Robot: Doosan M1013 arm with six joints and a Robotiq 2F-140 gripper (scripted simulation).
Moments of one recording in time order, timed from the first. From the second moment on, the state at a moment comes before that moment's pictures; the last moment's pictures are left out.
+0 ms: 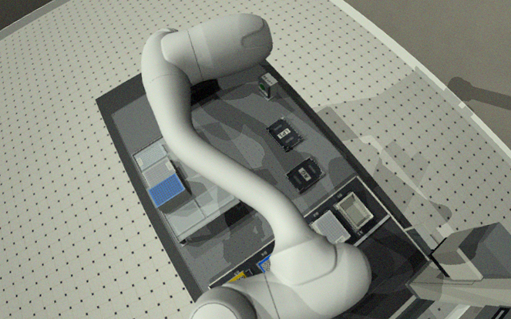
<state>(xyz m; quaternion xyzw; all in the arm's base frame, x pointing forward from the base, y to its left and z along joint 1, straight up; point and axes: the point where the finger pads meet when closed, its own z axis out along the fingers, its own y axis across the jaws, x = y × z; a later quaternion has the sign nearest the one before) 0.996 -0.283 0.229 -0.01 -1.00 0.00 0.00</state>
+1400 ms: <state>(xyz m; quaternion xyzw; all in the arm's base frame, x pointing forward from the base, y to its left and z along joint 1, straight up) 0.931 -0.280 0.252 -0.01 -1.00 0.00 0.00</state>
